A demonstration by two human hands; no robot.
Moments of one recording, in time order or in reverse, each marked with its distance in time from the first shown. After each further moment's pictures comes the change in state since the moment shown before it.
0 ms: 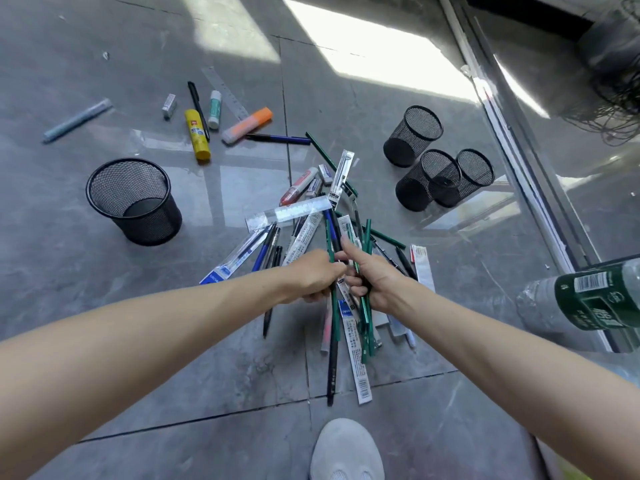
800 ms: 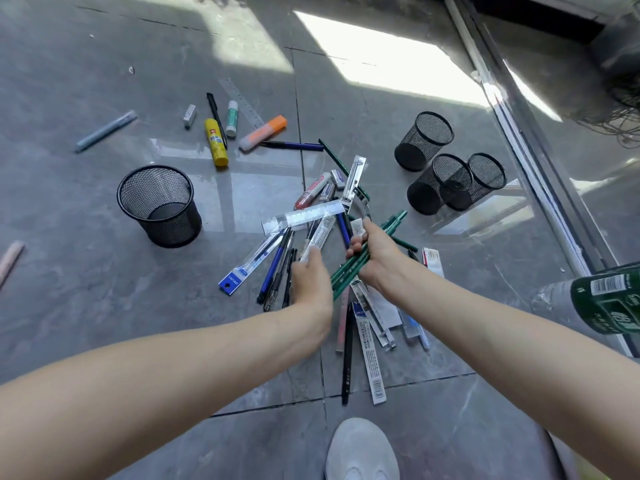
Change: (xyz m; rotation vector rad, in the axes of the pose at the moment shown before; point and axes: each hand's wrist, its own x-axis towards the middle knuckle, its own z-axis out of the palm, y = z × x) left_hand -0.018 -0.011 0.030 -0.775 0.702 -0.171; right_hand 0.009 -0.028 0.038 0.459 0.218 -0.003
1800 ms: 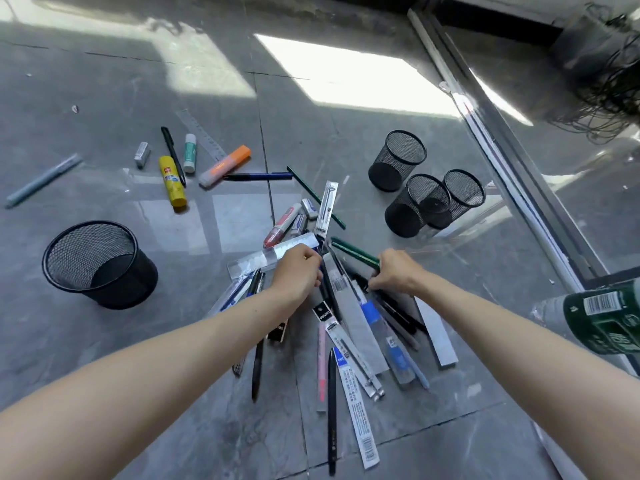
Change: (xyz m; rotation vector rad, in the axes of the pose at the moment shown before) left_hand 0.079 0.049 0.041 0.411 -0.317 0.273; right_hand 0.080 -0.074 -0.068 -1.817 0.027 -0.509
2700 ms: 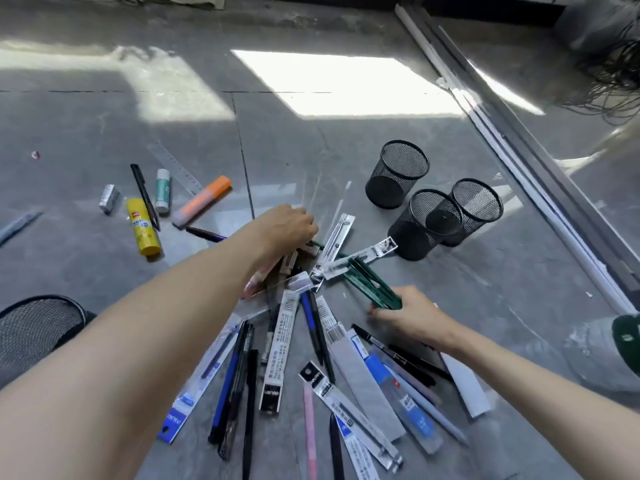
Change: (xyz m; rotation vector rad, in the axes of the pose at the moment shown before) left_hand 0.134 0.071 -0.031 1.855 -0.163 1.080; right_hand 0.000 0.024 0.009 0.578 -0.036 -0.074
